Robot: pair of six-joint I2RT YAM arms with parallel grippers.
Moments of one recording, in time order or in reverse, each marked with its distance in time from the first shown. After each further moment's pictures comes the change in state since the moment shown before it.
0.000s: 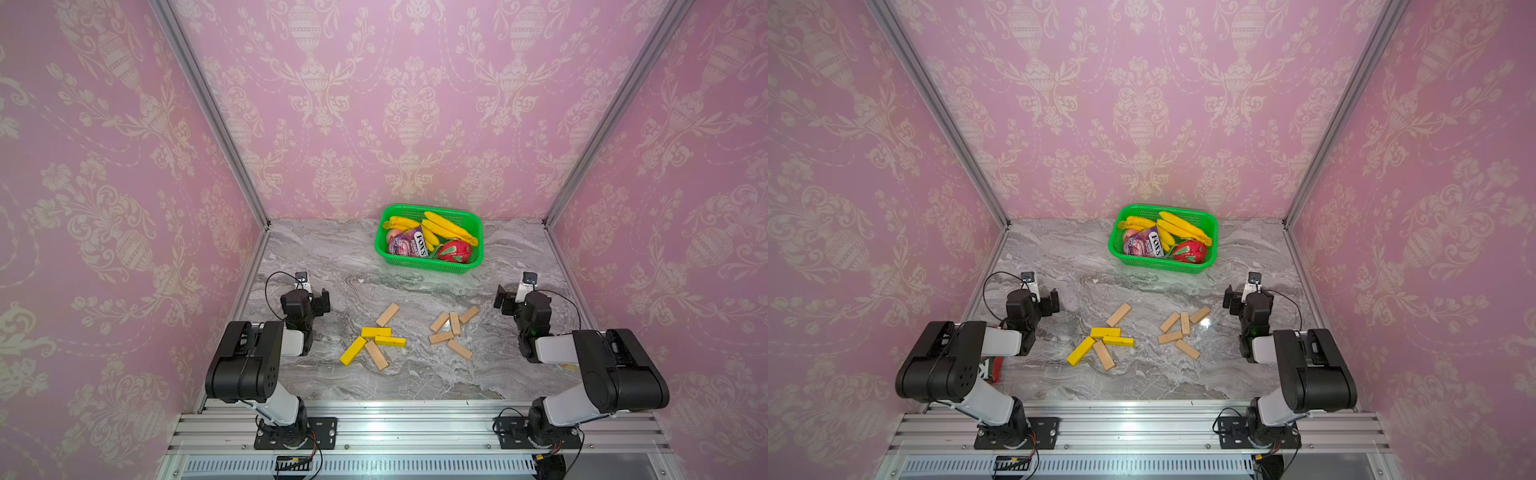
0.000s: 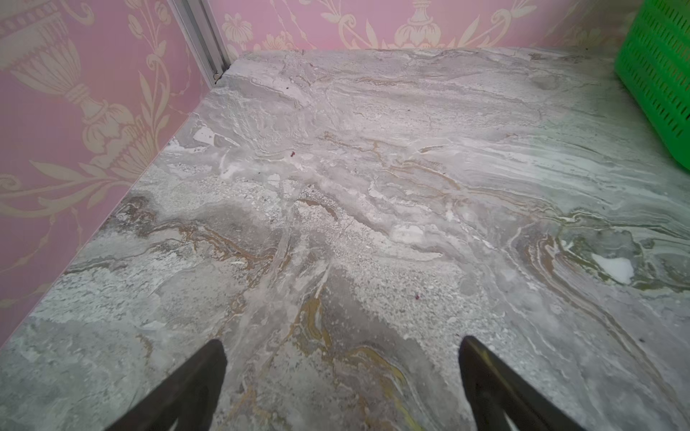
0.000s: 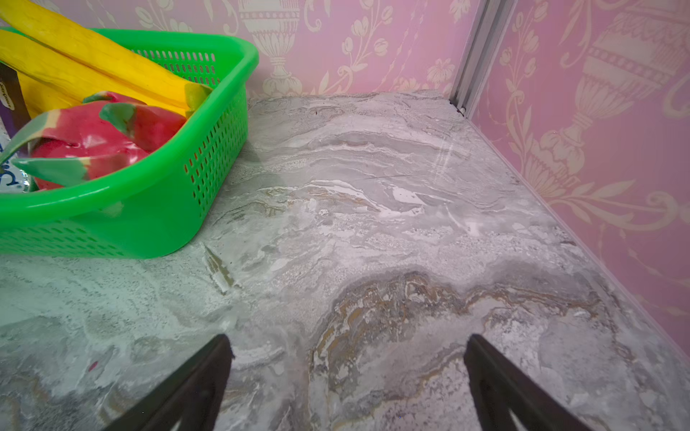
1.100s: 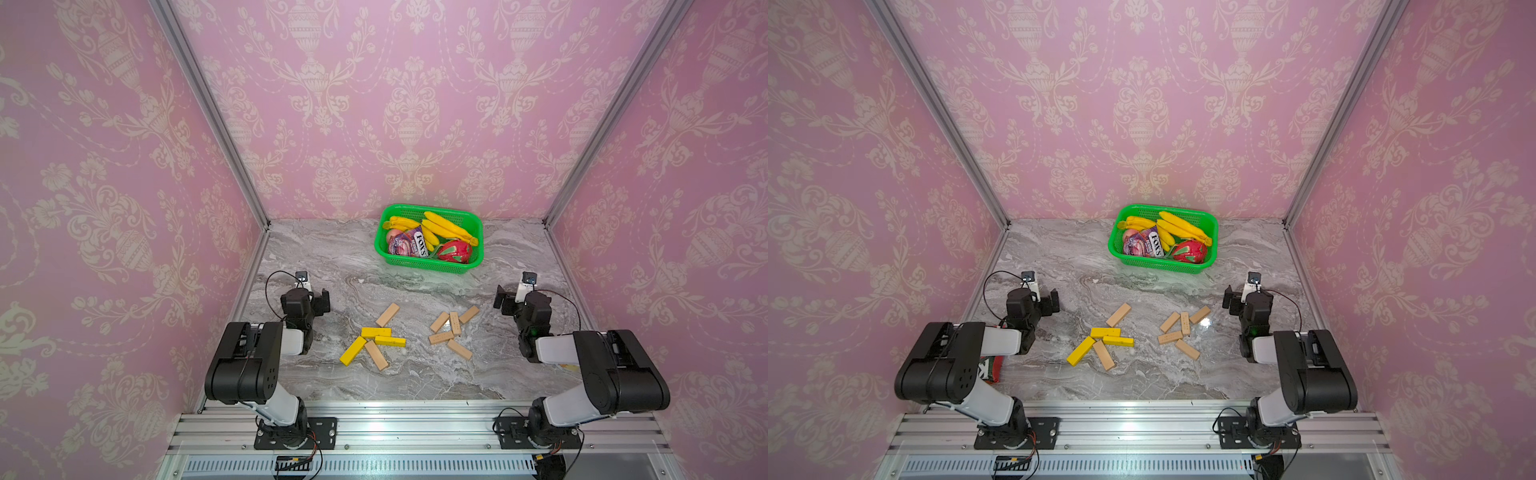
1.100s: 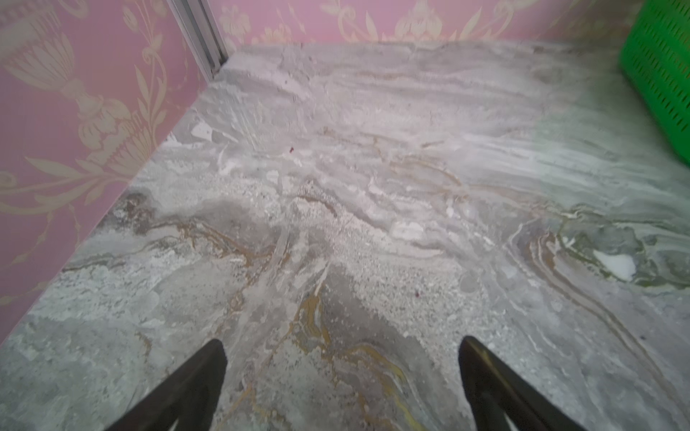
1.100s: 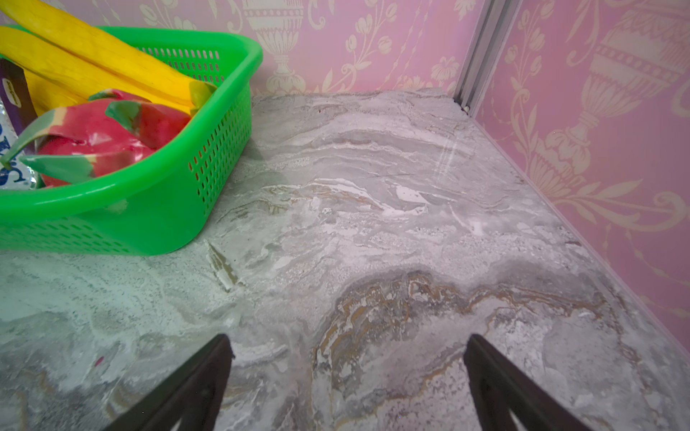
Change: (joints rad) left arm 0.000 -0.039 0.067 -0.167 0.000 -0.002; right arm 0.000 -0.045 0.013 -0.081 -0.024 -0.003
